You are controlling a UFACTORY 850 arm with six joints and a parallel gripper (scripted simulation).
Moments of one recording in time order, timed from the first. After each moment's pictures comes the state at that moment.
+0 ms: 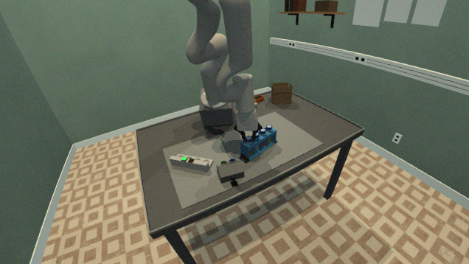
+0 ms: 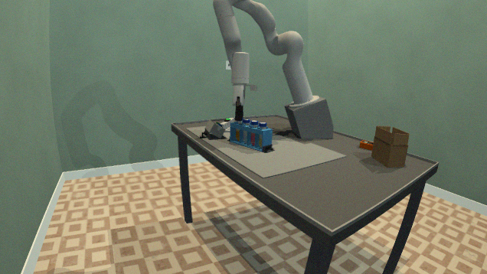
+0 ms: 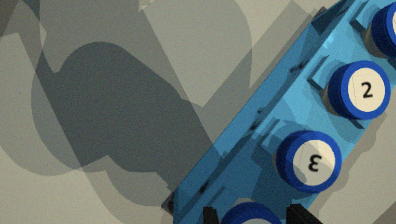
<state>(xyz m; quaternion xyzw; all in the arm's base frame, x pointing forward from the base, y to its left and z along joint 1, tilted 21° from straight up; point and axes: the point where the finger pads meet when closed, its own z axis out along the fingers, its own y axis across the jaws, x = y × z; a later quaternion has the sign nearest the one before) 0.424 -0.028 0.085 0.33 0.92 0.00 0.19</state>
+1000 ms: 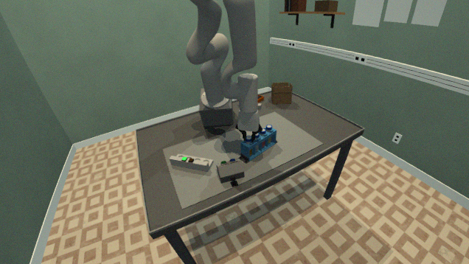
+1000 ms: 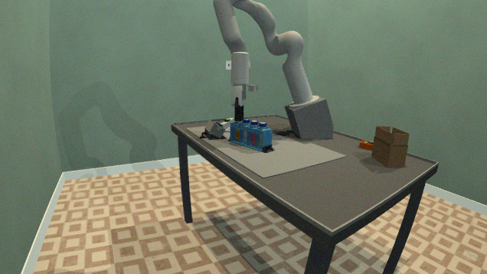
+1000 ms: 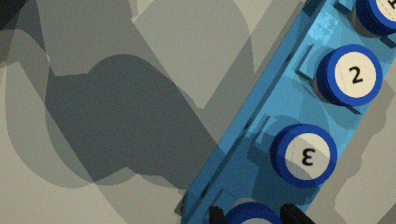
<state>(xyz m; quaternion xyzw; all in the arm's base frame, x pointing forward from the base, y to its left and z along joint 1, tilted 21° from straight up) 0.424 -0.027 0.085 0.40 0.90 -0.02 0.18</state>
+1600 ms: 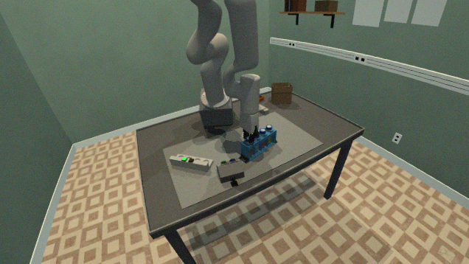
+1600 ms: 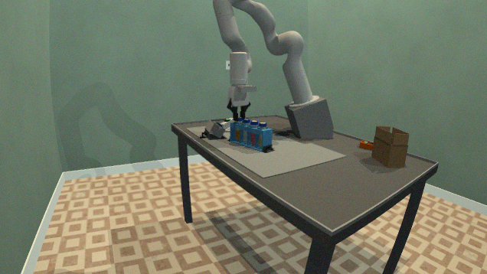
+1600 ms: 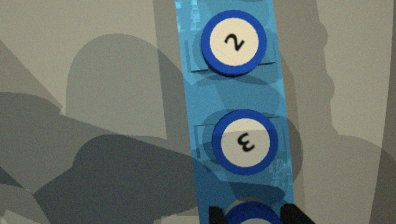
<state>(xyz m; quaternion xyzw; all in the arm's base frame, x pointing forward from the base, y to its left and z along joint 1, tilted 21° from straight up) 0.425 -0.028 0.085 0.68 0.72 0.02 0.17</state>
